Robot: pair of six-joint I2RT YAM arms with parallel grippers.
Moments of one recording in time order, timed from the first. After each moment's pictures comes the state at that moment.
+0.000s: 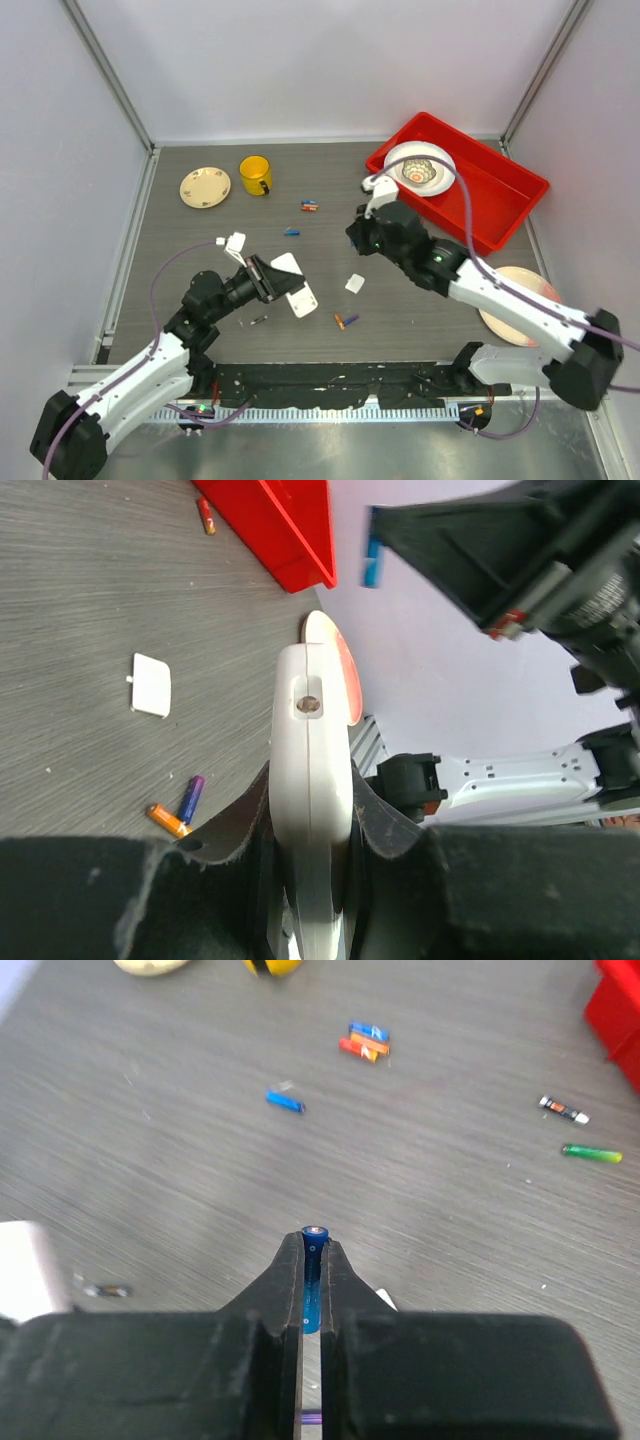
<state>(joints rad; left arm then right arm) -0.59 0.66 0.22 0.41 0.35 -1.03 0.82 1.25 1.01 -0.27 0.24 0.29</state>
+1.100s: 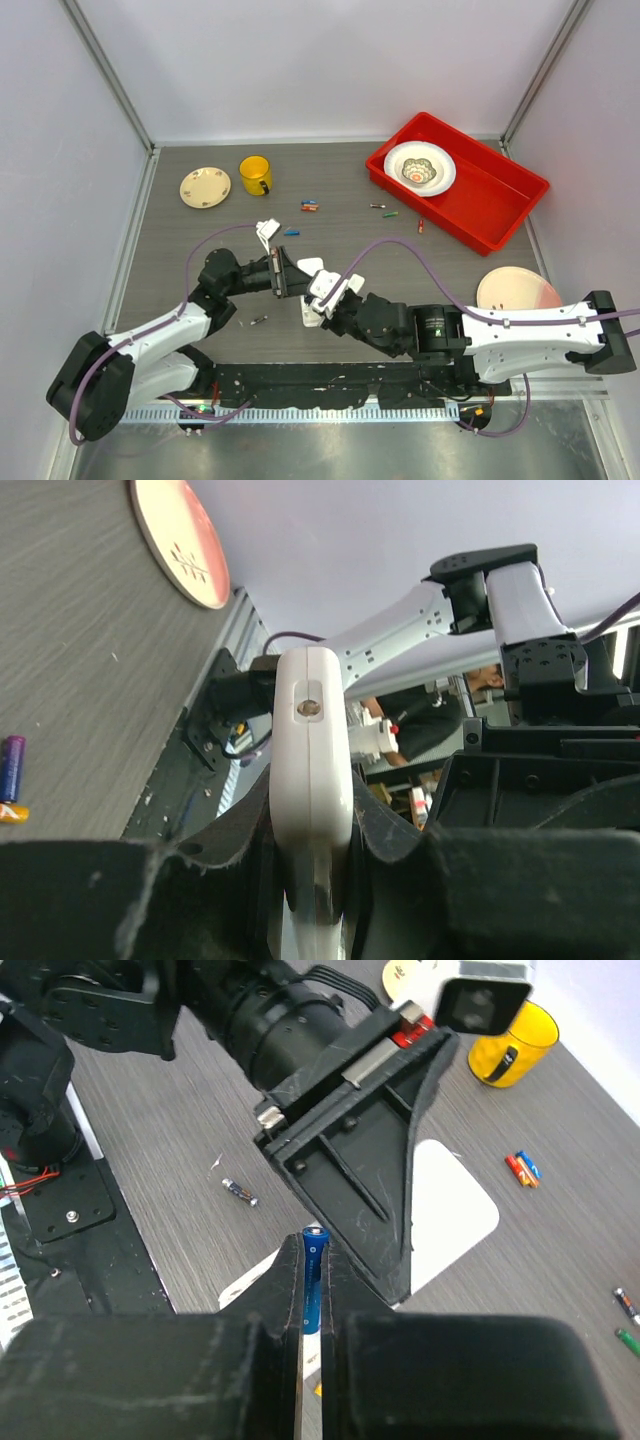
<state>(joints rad) -0.59 1.05 0.34 0.78 0.79 -1.23 1.51 1.08 0.91 -0.11 0.54 -0.05</state>
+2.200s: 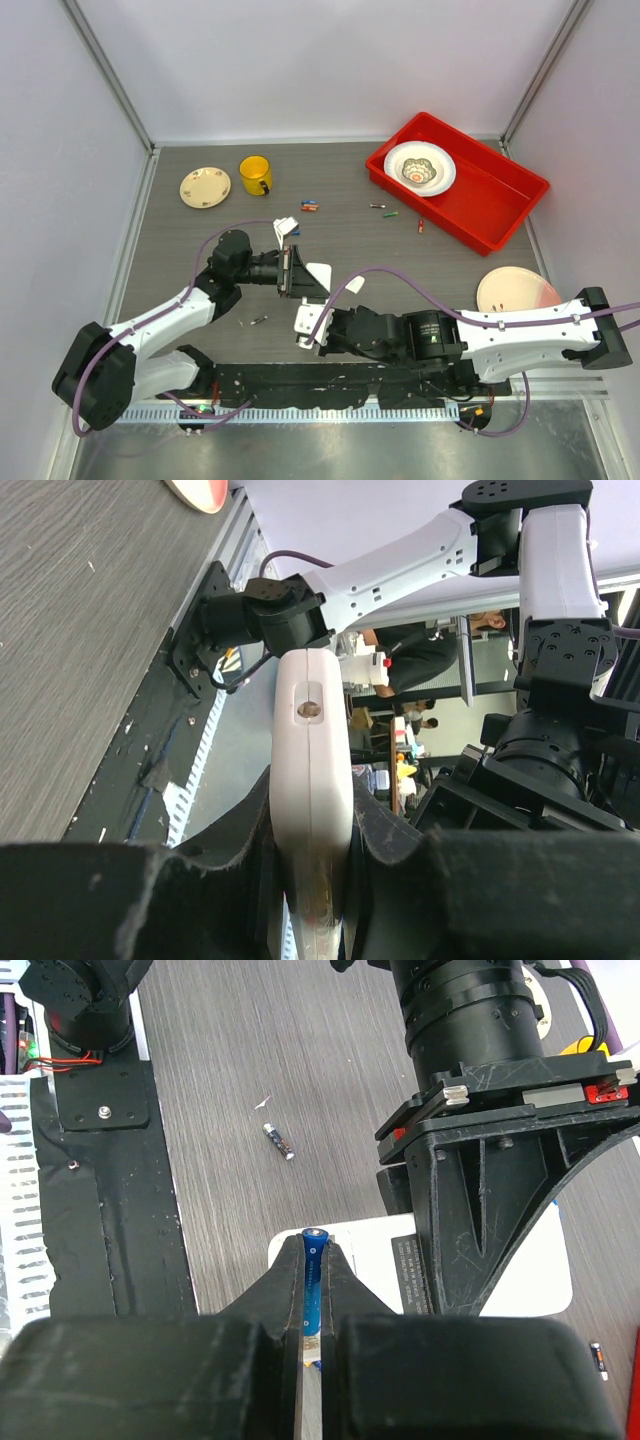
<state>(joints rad) -0.59 1.13 0.51 0.48 0.99 -1.17 1.58 1.11 0.93 -0.21 0.41 -0.23</state>
